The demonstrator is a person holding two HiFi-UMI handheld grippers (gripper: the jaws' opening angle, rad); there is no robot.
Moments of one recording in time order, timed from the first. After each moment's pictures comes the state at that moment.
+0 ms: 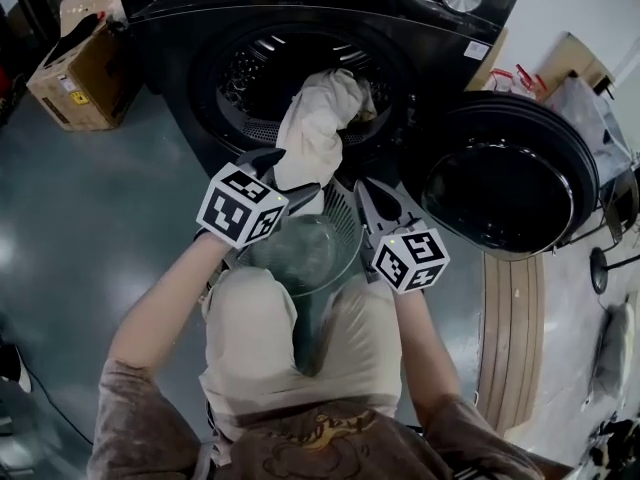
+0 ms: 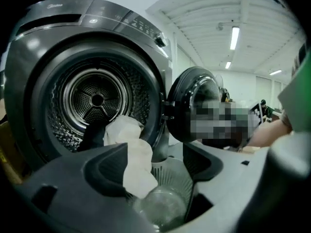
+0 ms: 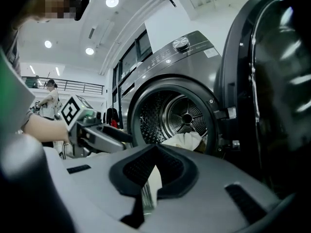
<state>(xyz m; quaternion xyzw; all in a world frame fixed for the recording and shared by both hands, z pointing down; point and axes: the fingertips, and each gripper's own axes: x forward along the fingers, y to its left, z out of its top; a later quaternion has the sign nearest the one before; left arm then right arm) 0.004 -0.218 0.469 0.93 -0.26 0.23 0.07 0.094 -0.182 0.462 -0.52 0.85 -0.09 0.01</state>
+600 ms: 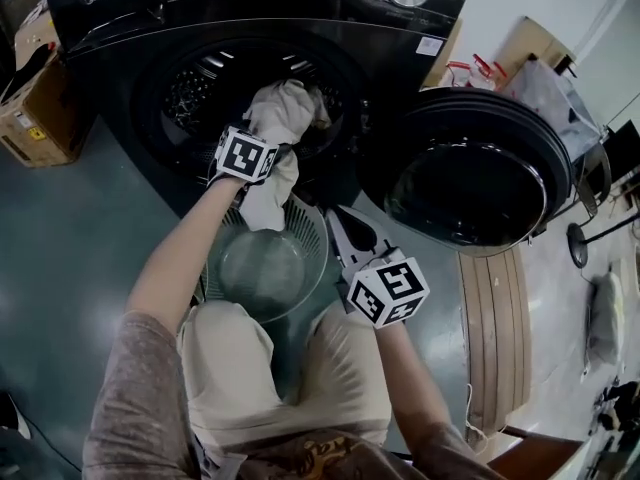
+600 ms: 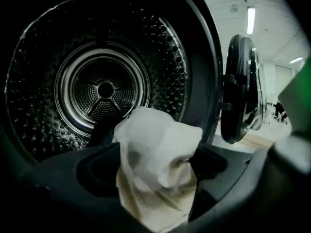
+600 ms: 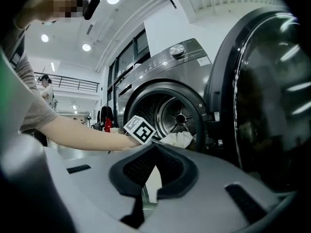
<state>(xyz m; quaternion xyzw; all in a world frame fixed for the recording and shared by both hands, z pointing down) 0.065 -0.394 0.548 0.89 -0.35 0.28 0.06 0.113 -0.159 0.462 -0.56 0.83 -0.09 -0.01</state>
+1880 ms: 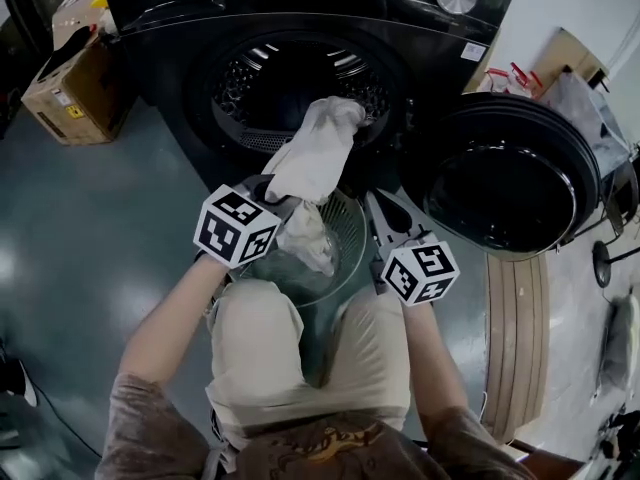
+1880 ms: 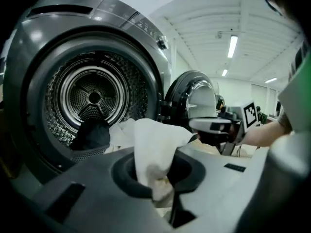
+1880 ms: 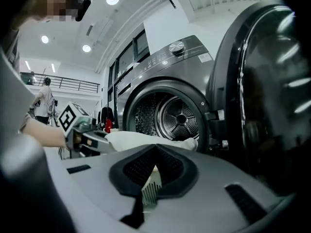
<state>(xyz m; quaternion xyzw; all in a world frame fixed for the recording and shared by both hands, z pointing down) 0.004 -0.210 0.482 0.95 -0.24 0.20 0.08 0.113 -0.174 0.464 -0.55 0.83 -0.09 0.00</state>
